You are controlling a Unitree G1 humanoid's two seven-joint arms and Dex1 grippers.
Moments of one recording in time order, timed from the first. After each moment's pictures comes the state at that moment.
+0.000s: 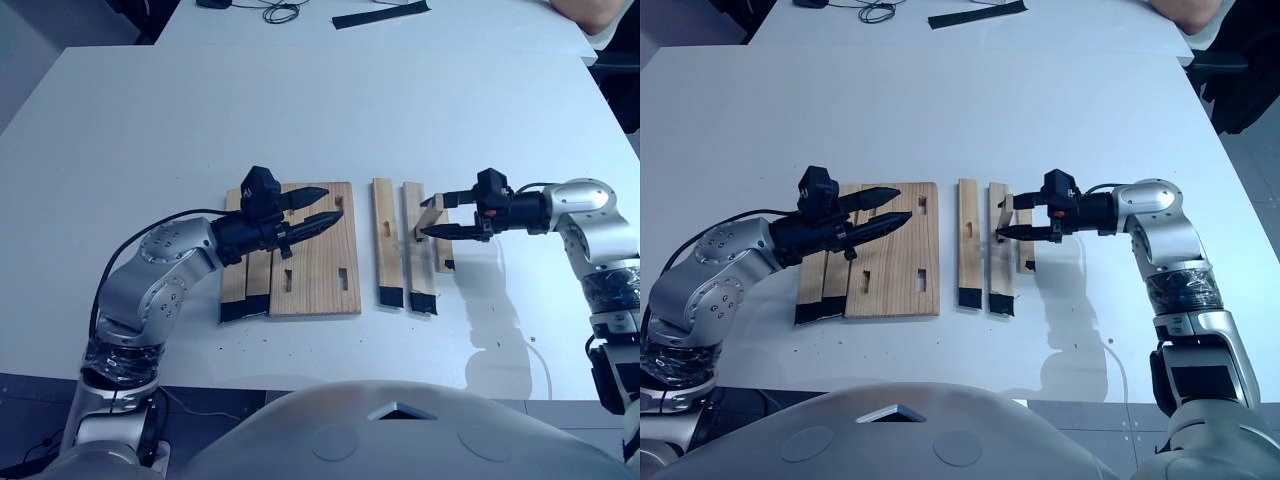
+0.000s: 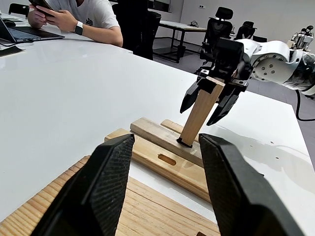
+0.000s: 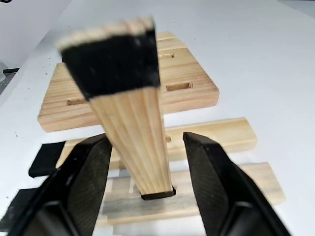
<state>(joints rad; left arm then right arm) -0.05 0.57 -0.03 -0.47 -0.67 0.59 -0.77 -0.34 -0.71 0.13 0.21 0.37 0.17 1.42</state>
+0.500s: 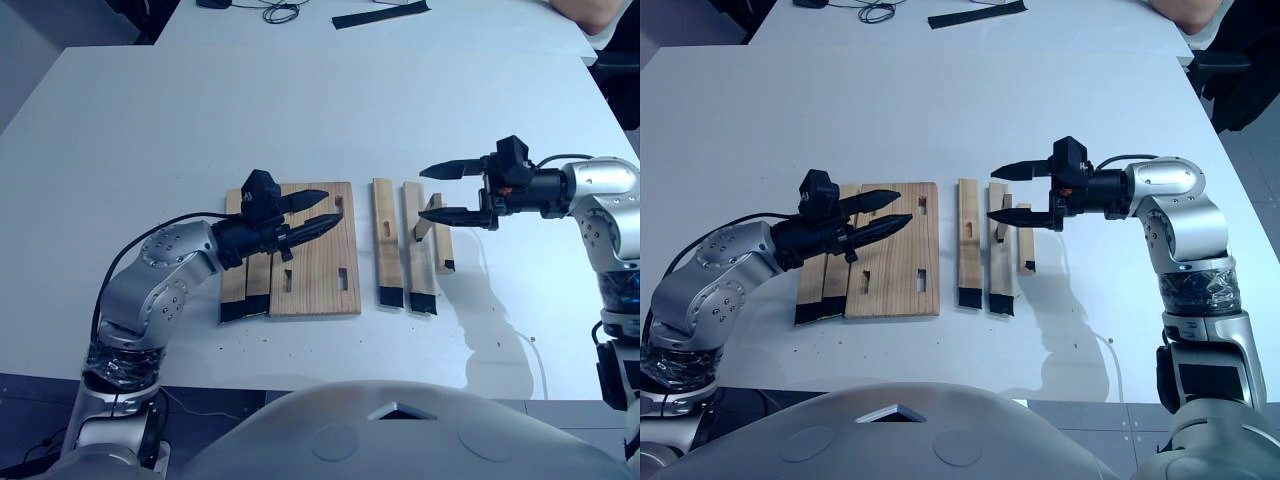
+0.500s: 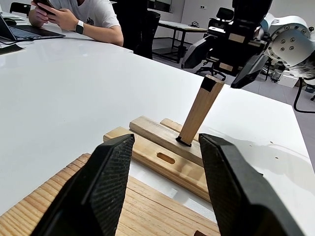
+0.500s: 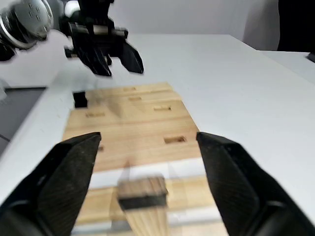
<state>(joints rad) -0.03 0.56 -0.03 -0.47 -0.67 0.59 -0.77 -0.35 -0.71 0.04 -0.04 0.52 0.39 1.35</state>
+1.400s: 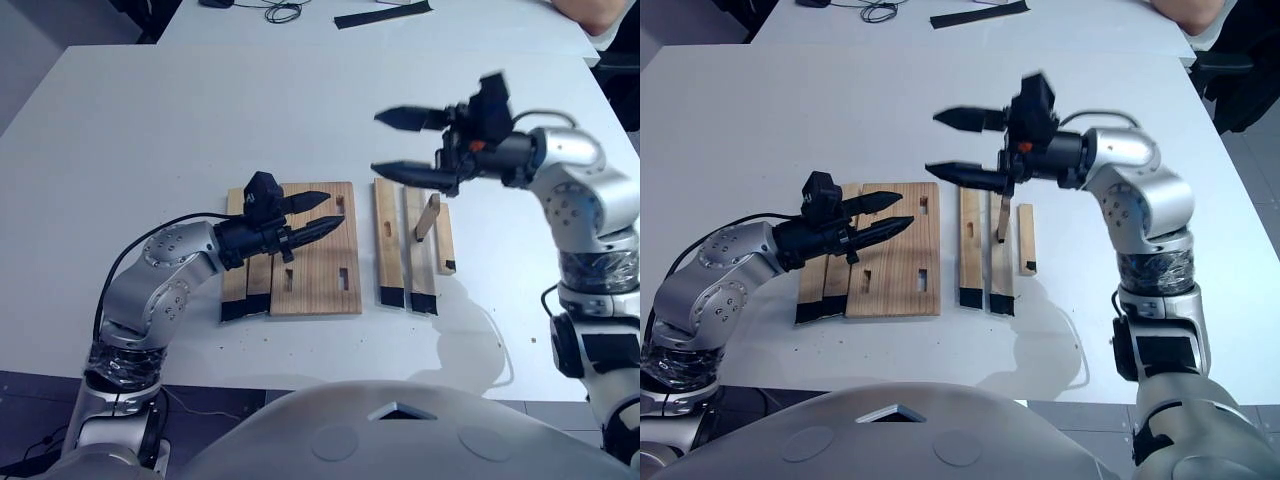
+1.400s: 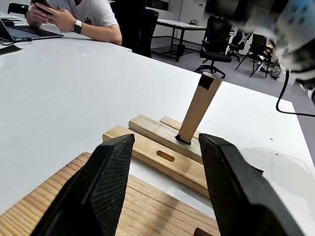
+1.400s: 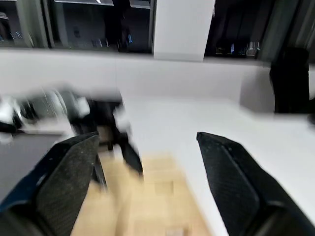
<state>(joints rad) -0.03 0.56 -0.05 -0.47 -0.65 0.58 -0.79 -0.41 -0.54 0.12 -0.01 0.53 0.38 1.20</state>
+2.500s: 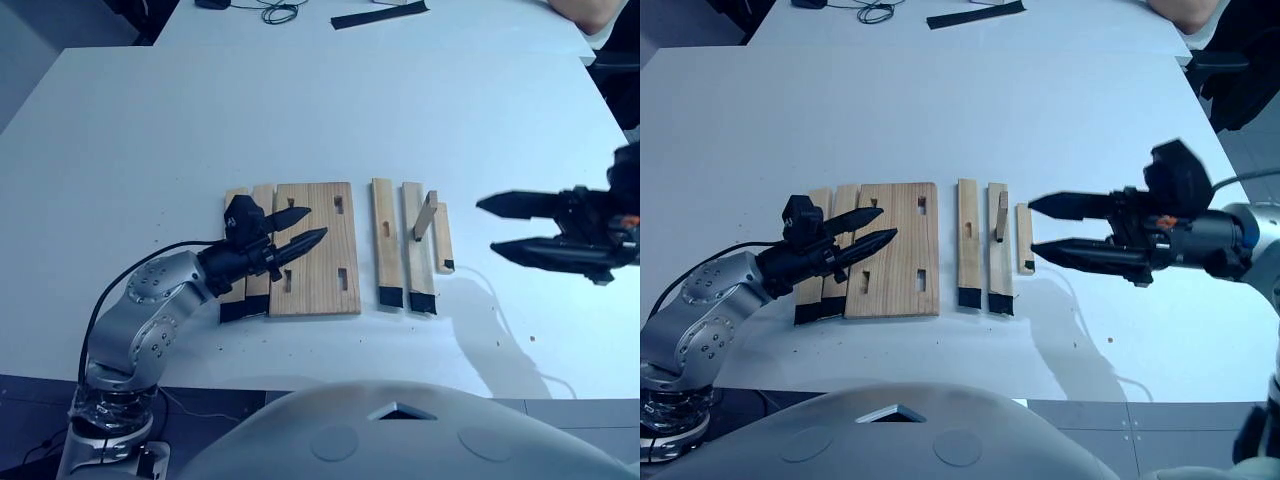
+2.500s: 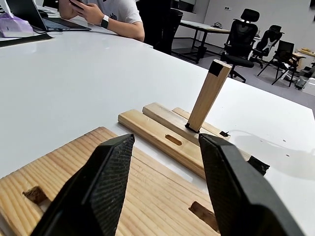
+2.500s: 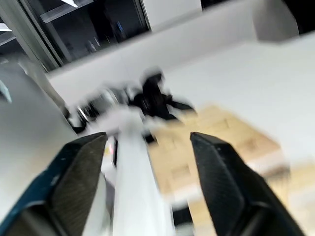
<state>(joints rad) 0.19 0.55 0.05 -0.58 -0.65 0.55 -0.72 0.13 -1.00 -0.39 -0.52 1.04 0.86 1.22</state>
